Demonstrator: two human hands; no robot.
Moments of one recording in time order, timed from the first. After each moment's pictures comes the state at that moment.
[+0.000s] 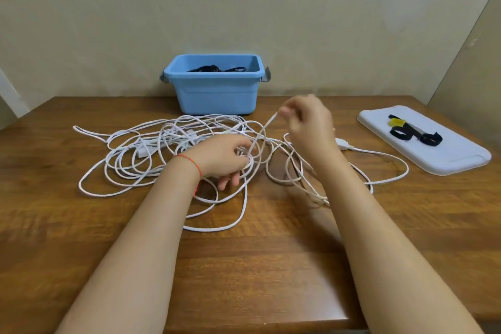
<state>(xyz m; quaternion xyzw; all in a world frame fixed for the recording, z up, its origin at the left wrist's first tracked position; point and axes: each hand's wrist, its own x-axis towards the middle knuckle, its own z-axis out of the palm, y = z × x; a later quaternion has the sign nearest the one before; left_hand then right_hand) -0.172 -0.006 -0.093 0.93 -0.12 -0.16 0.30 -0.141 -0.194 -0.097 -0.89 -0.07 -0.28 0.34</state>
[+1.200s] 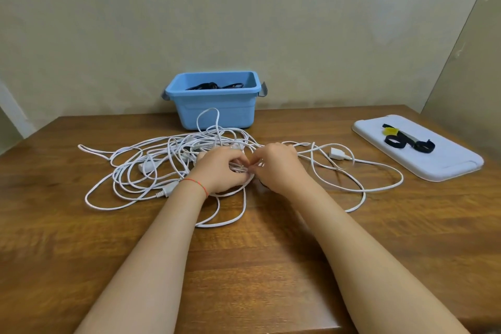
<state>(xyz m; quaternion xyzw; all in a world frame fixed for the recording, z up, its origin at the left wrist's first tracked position) -0.145 0.002 -0.130 0.96 -0.14 0.03 0.23 -0.154 -0.159 -0.121 -0.96 -0.16 -0.11 0.18</state>
